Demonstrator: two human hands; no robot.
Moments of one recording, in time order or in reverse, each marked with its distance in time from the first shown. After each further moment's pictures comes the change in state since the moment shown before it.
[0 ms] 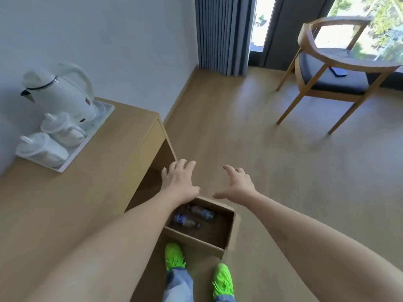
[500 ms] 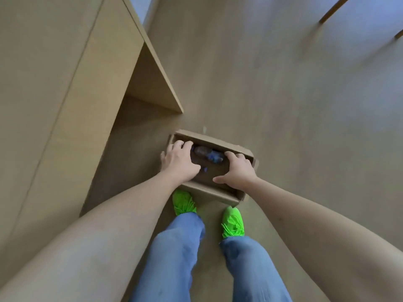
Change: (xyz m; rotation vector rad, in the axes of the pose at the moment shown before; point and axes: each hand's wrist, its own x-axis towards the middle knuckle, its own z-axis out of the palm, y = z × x) left_hand 0.093 -0.101 0.251 -0.095 -0.329 -0.143; right_hand 0.139 0.077 0.235 -0.031 -0.287 0.211
